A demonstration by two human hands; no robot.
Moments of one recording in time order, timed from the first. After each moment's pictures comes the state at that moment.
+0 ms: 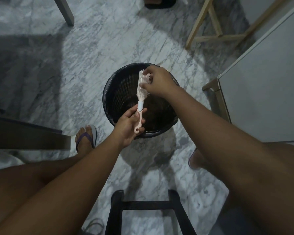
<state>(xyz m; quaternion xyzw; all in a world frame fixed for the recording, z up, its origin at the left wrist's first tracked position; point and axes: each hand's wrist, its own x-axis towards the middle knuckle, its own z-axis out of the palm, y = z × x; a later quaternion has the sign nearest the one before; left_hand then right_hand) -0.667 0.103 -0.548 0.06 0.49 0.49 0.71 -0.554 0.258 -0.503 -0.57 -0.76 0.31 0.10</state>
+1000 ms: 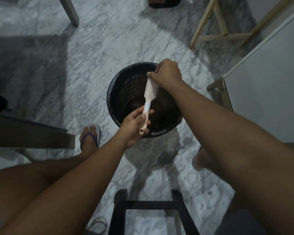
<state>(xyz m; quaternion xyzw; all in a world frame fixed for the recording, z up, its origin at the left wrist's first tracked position) -0.665 0.100 -0.548 0.09 0.50 0.48 0.72 -0.566 0.280 -0.500 -0.68 -0.68 0.26 0.12</state>
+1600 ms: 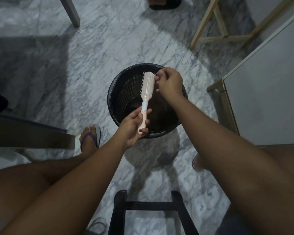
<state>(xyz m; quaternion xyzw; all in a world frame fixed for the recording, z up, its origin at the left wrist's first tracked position) -0.670 0.099 -0.547 0.03 0.46 0.50 0.74 -0.558 0.244 -0.515 -0.64 -0.52 0.44 0.36</state>
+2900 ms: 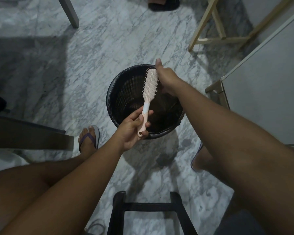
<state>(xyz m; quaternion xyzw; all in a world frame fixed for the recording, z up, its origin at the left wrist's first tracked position) -0.672 0.093 -0.543 0.07 0.41 0.49 0.77 -0.556 0.279 -0.501 -0.65 -0.52 0.54 0.12</state>
